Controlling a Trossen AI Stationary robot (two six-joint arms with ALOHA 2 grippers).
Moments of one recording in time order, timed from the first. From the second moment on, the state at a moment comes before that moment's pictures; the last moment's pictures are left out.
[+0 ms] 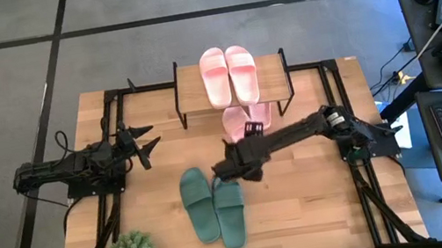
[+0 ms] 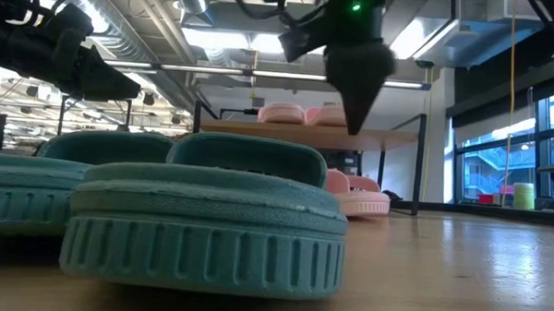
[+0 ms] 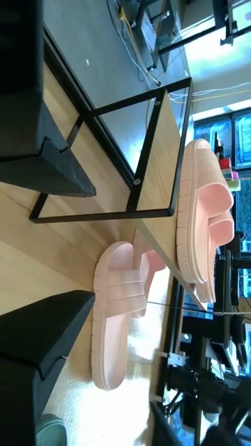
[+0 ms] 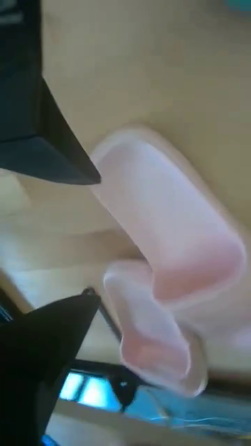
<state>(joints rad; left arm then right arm) 0.02 0.01 0.09 -0.25 -0.53 -0.07 0.19 2.18 1.96 -1.57 0.48 0.47</state>
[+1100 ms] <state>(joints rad) 0.02 0.01 0.09 -0.25 -0.53 -0.08 0.28 2.18 1.68 -1.27 0.43 0.14</state>
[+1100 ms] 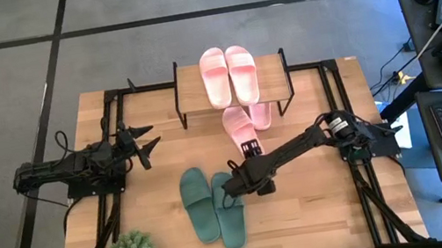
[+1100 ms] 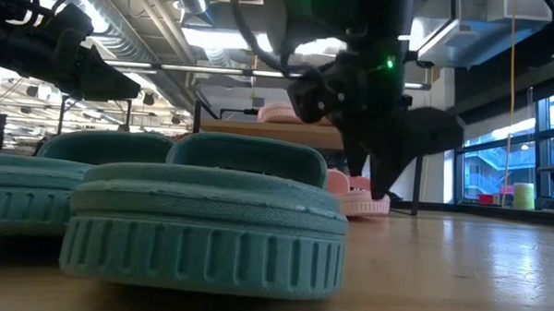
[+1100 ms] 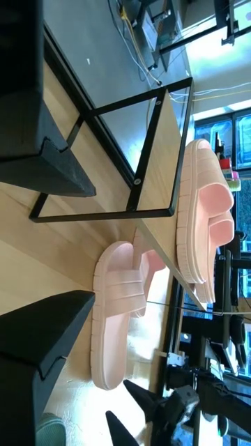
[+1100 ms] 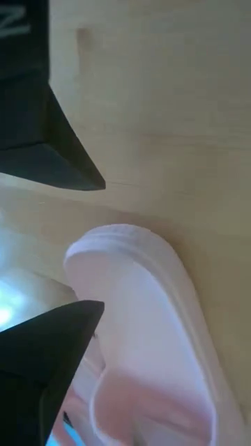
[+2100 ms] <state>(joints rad) 0.02 0.01 0.09 -0.25 -0.53 -0.08 0.06 2.18 1.58 -1.01 0.44 0.13</state>
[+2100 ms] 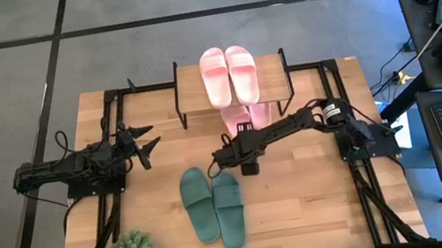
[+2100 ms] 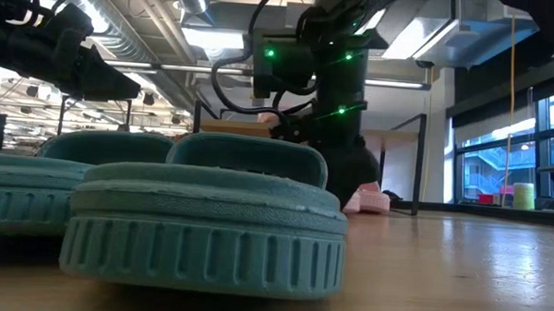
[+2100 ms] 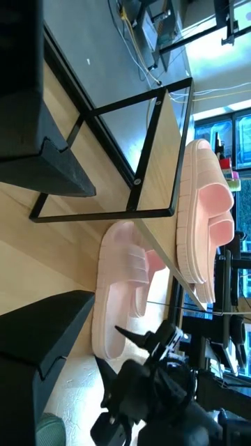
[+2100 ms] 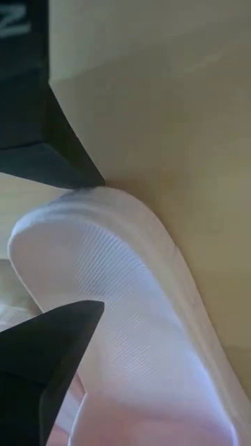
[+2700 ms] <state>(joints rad) 0.02 0.01 0.09 -0.25 -0.53 -0.08 -0.06 2.18 1.58 -0.96 0.54 0.12</state>
